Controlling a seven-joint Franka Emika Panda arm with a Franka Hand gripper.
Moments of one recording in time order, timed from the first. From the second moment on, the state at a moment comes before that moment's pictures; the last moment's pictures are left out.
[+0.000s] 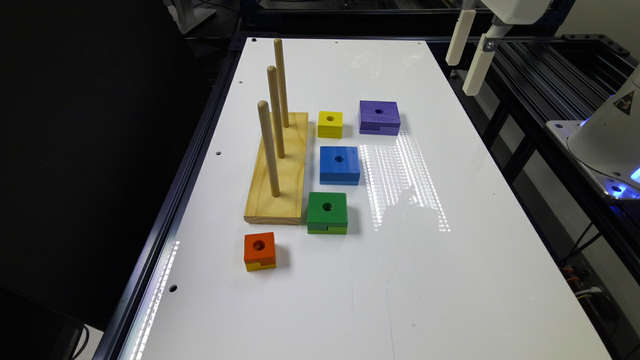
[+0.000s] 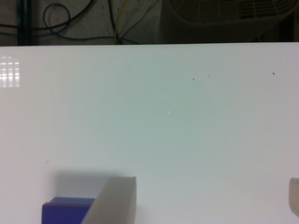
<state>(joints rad) -0.02 -0.50 0.00 -2.85 0.00 2.35 0.78</state>
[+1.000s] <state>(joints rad) -0.08 -0.50 0.00 -2.85 0.00 2.35 0.72</state>
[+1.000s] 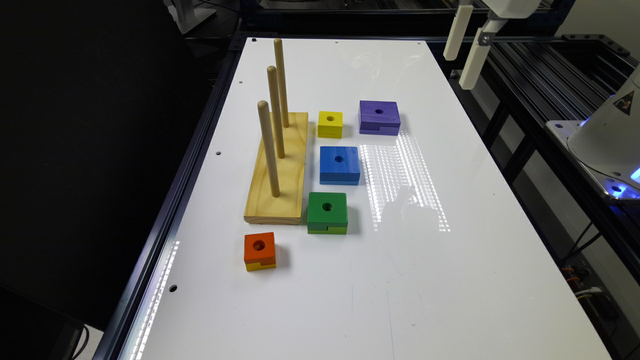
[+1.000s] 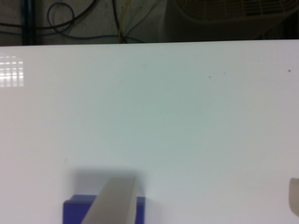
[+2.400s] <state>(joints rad) -0.10 -0.35 0.00 -2.72 0.00 2.40 0.70</state>
